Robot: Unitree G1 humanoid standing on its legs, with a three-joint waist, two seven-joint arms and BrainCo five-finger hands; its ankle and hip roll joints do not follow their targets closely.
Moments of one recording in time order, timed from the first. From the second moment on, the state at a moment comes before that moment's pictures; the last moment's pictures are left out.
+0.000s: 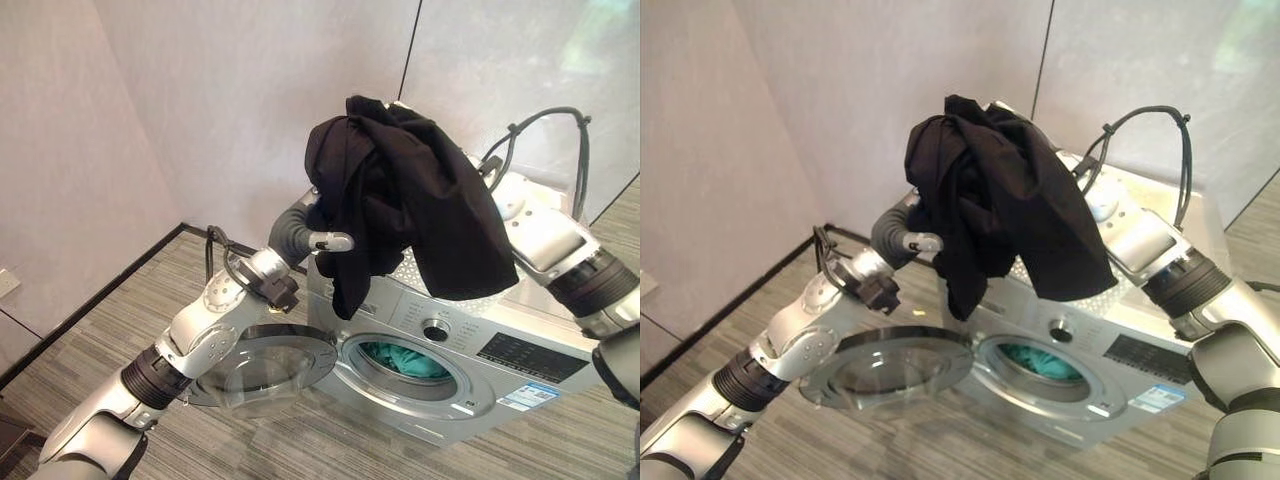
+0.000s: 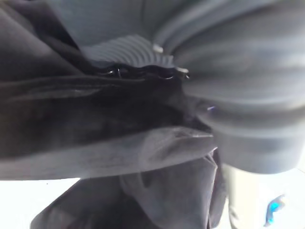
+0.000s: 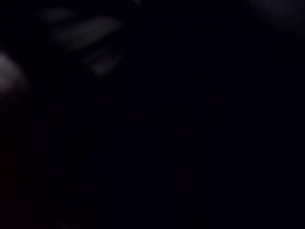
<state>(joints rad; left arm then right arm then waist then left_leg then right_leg) -0.56 0.62 -0.60 -0.20 -0.98 -0.13 -0.09 -1.04 -0.86 0.72 0.12 0.41 -0.11 0.02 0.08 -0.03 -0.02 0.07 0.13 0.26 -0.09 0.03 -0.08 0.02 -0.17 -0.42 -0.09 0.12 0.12</state>
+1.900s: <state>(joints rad) -0.43 0.35 -0.51 -0.12 -1.26 -0.07 -0.22 -0.87 -0.99 0.48 0.05 -0.17 -0.24 -0.11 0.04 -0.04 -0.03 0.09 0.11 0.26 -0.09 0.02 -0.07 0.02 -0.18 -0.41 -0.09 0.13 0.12</state>
